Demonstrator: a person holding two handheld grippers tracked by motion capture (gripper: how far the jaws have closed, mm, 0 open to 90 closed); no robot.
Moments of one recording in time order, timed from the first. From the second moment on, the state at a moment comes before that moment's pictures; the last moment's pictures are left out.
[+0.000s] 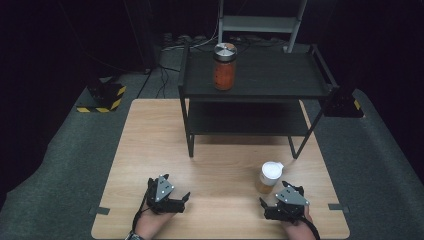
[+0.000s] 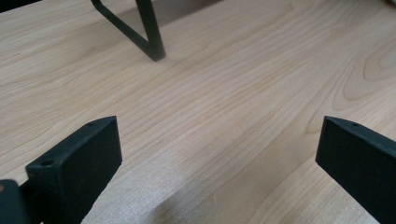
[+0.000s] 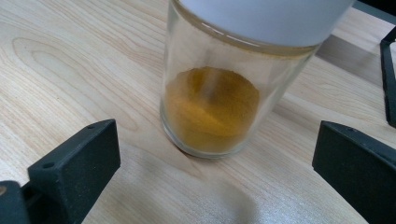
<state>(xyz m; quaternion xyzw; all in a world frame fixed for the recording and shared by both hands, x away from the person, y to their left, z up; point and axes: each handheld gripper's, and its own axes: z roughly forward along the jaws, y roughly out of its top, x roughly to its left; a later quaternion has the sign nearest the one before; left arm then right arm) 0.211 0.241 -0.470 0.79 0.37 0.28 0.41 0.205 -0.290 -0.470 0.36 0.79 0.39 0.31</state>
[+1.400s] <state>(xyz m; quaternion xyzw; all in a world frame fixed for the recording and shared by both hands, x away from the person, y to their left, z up) 0.218 0.230 -0.463 0.83 0.33 0.26 0.37 0.191 -0.307 -0.475 0.36 0.75 0.45 0.32</state>
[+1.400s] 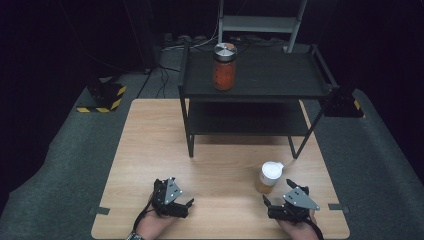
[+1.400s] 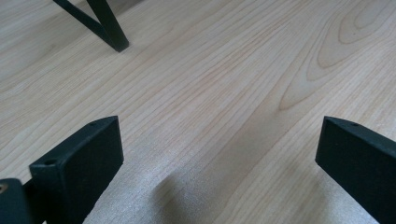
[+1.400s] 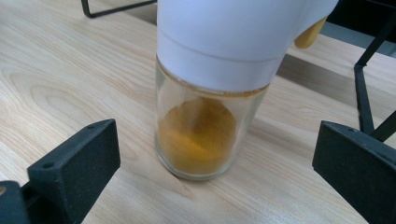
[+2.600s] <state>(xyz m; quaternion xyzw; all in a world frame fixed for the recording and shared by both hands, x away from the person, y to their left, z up) 0.220 0.234 -0.463 0.83 0.32 0.25 0.38 0.228 -0.306 -0.471 0.38 0.73 0.49 0.27</state>
